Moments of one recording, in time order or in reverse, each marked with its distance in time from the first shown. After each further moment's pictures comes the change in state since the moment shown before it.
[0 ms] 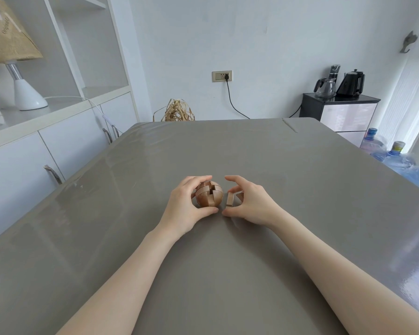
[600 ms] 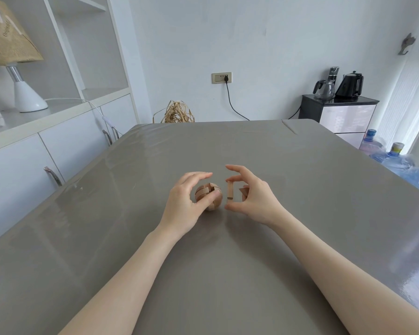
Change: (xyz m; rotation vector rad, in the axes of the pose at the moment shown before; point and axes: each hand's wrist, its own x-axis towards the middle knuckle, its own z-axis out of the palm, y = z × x) left_hand 0.000 0.015 -0.003 0.033 0.076 0.052; right_hand -0.005 -0.005 -0.007 0.154 0.142 -0.137
